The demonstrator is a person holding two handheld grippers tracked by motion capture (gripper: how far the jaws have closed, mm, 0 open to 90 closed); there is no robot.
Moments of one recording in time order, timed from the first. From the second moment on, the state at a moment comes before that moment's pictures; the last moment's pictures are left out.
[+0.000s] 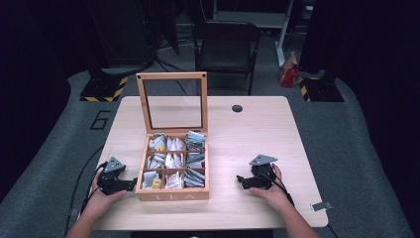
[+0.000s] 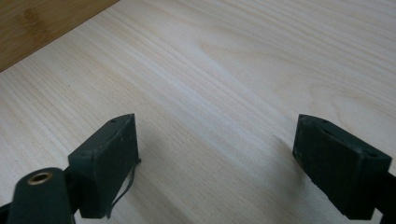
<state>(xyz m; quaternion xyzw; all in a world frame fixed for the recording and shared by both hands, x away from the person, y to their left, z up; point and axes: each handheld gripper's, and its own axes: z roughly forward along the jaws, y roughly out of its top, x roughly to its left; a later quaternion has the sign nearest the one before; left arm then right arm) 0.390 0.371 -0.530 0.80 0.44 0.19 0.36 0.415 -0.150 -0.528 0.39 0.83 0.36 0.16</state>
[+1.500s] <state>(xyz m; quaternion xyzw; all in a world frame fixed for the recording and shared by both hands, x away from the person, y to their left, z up) 0.390 0.371 -0.530 0.80 0.44 0.19 0.36 0.412 -0.149 -0.516 0.39 0.83 0.36 0.17</state>
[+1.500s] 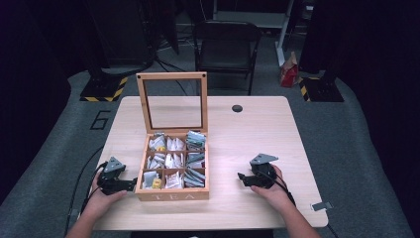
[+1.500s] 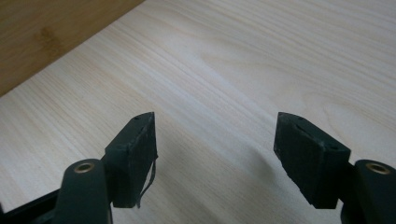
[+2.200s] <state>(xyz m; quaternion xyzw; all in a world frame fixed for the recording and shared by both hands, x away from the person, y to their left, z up) 0.390 0.371 -0.530 0.80 0.44 0.19 0.36 0.407 -0.141 -0.489 0.39 0.82 0.37 0.17</state>
